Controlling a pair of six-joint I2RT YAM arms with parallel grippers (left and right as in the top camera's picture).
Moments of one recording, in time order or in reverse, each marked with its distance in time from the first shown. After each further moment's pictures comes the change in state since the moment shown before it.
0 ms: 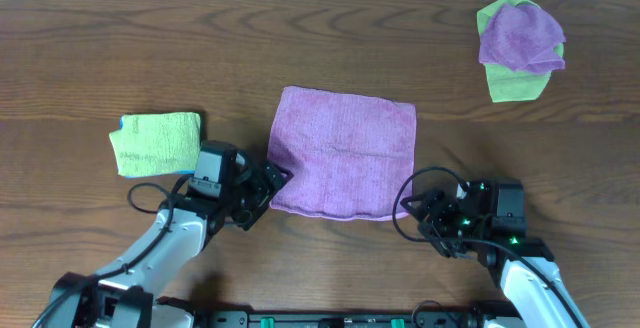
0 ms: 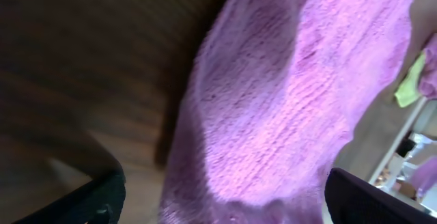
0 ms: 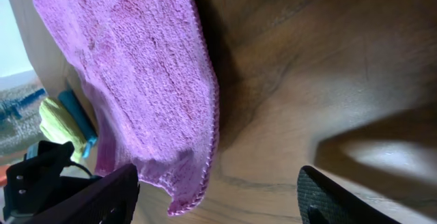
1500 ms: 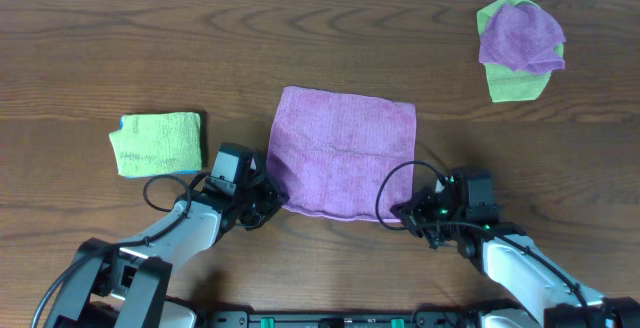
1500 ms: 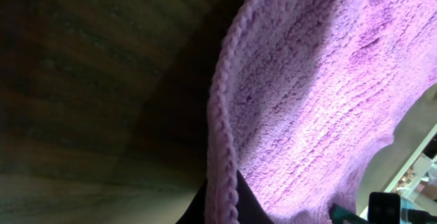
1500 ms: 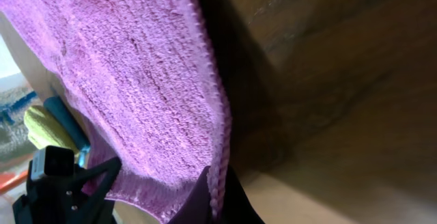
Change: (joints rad) left arm -0.072 0.116 0.007 0.039 -0.031 -0.025; right arm 0.169 0.235 0.005 0.262 0.061 0.188
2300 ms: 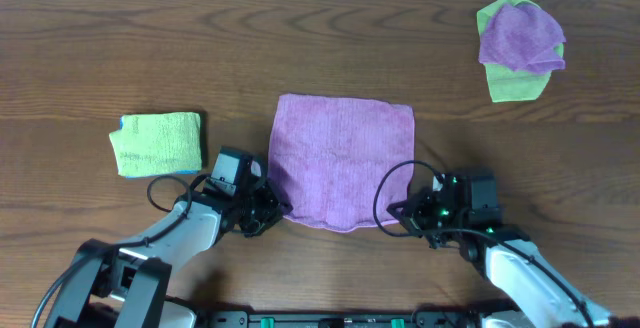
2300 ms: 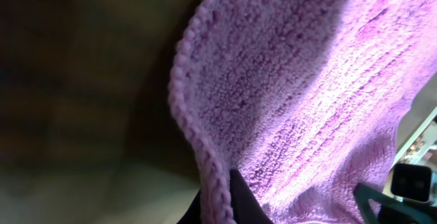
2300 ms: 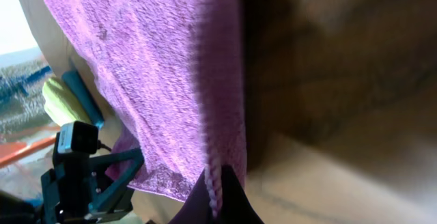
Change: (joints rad) left arm 0.000 -0.008 -0.003 -0.078 0.094 0.079; right arm 0.002 -0.077 -0.001 -0.038 -0.077 -0.049
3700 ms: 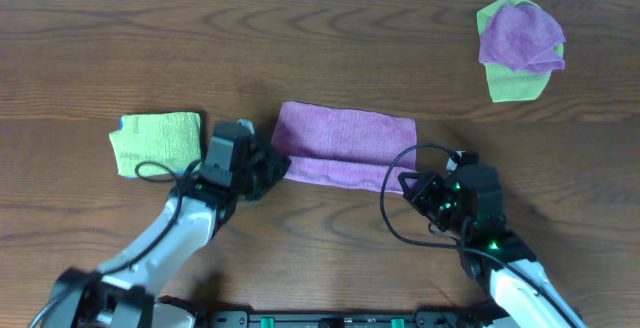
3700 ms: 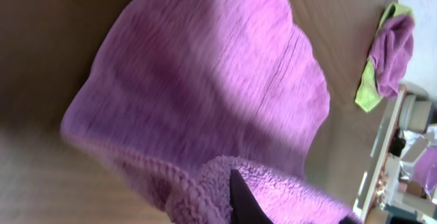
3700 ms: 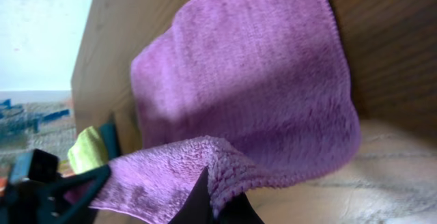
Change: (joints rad) left arm 0.000 -0.077 0.122 0.122 -0.179 -0.026; right arm 0.083 -0.176 0.002 0.143 0.312 0.014
